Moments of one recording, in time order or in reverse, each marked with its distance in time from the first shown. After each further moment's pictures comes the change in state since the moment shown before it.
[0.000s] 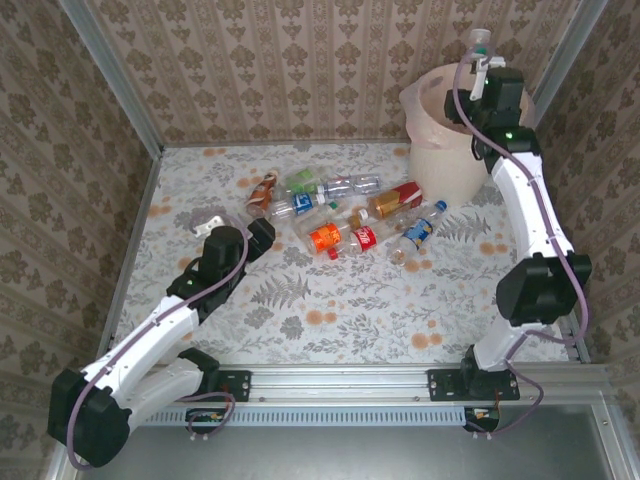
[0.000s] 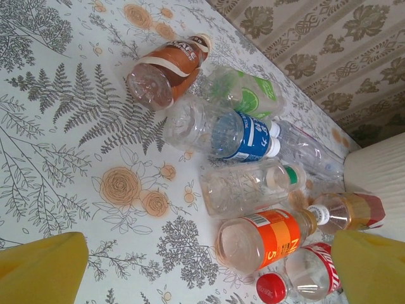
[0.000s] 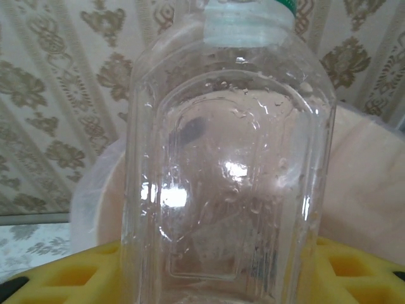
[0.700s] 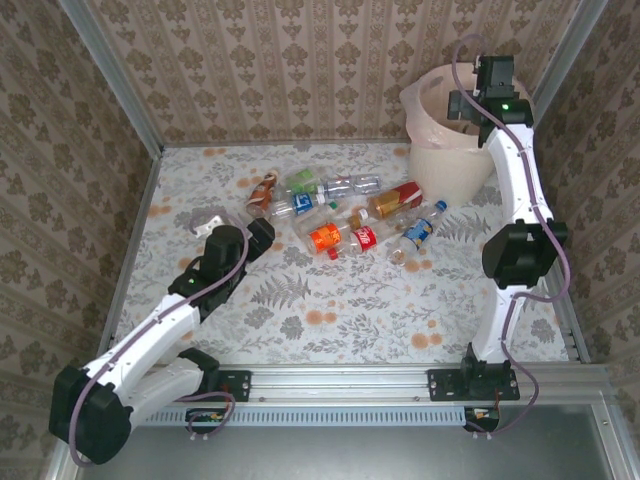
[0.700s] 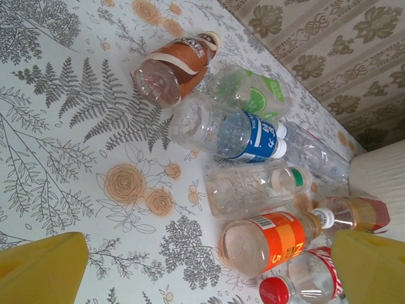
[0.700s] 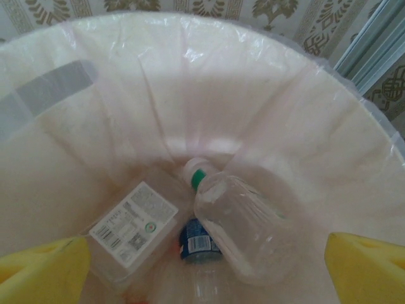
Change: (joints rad) left arm 0.011 0.025 0.000 -0.001 -0.003 -0.023; right arm -0.036 0.286 0.385 -0.352 0.180 -0.048
